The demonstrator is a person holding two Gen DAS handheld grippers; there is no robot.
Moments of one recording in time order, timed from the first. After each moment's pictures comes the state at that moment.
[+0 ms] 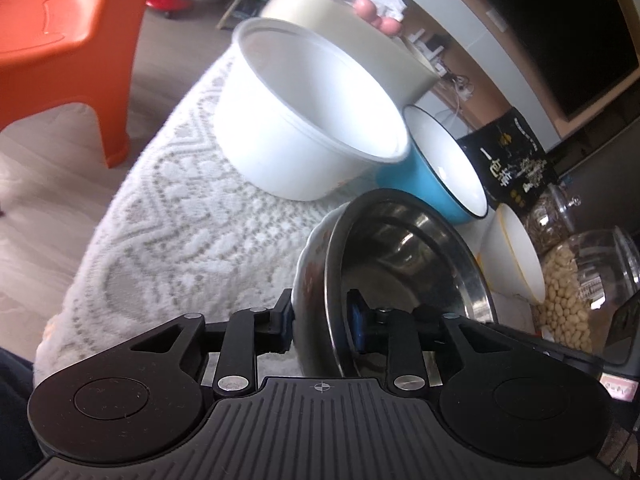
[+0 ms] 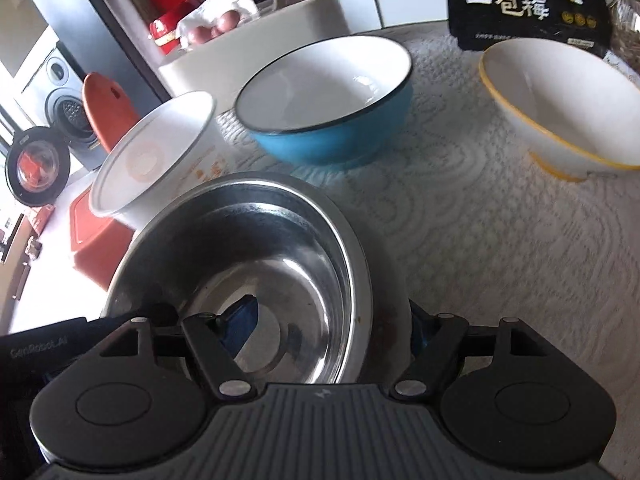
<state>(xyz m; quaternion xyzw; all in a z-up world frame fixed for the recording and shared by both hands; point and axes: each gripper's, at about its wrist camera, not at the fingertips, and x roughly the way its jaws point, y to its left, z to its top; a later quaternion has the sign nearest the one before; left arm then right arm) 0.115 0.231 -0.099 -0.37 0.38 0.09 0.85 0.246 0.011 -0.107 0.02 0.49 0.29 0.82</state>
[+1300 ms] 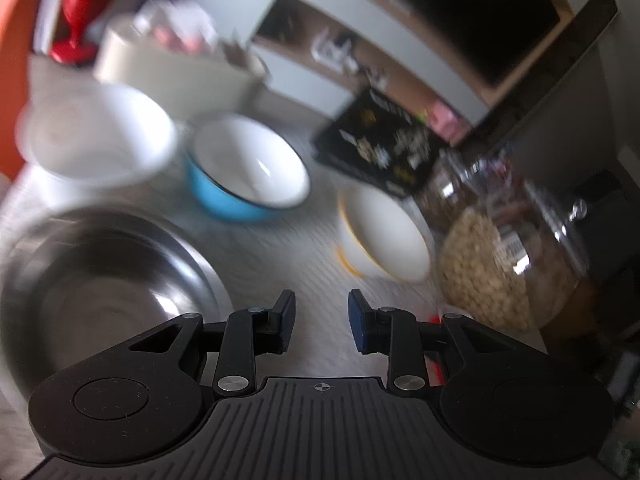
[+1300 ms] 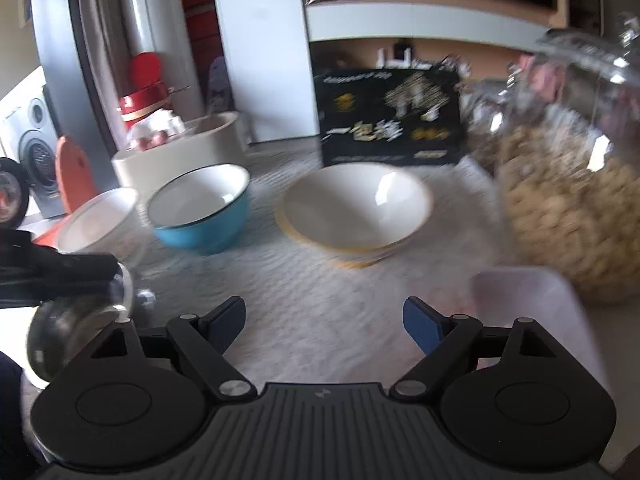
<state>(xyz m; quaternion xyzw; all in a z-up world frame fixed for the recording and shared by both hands) 0.168 0.100 -0.021 -0.31 0.35 -0.01 0.88 0.219 -0.156 -0.046 -0.02 0.33 0.21 0.92</state>
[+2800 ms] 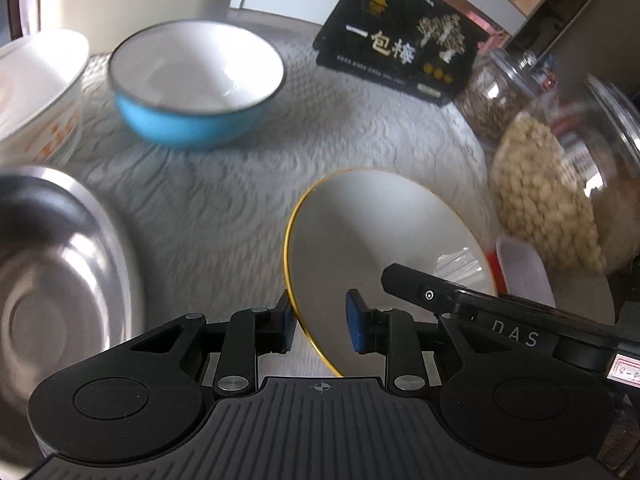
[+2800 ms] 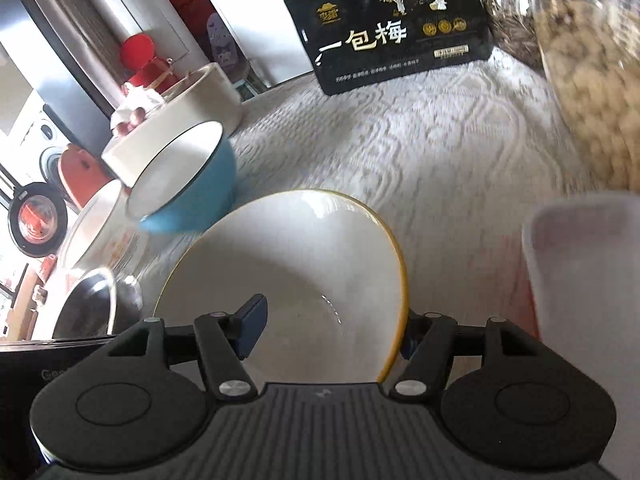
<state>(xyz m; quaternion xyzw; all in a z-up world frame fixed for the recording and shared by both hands) 0.226 0.045 -0.073 -0.23 0.47 0.03 0.85 0.280 -0.154 -0.099 0.08 0.46 0.27 0.84</state>
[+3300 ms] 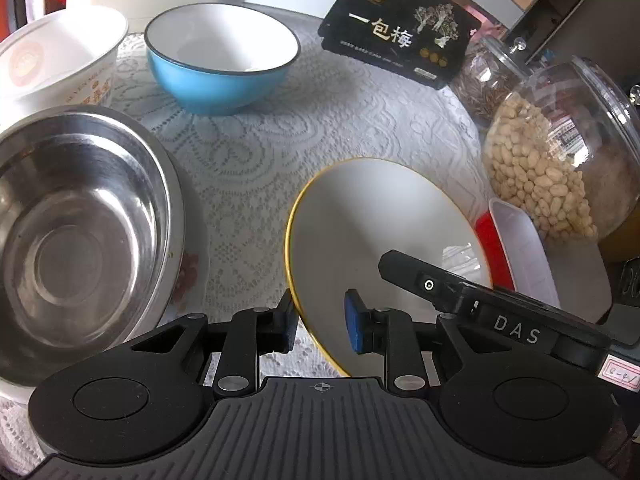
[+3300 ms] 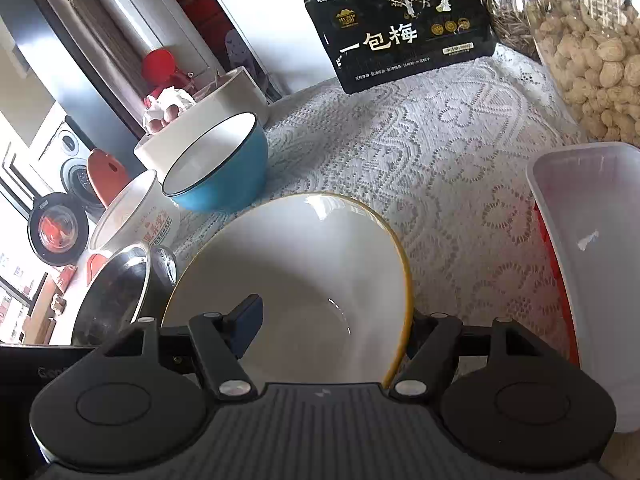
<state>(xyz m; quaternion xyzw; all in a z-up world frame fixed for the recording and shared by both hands) 0.188 0.044 -0.070 -0.23 0.47 0.02 0.85 0.240 -0.161 -0.103 0.11 0.43 0.29 0.85</state>
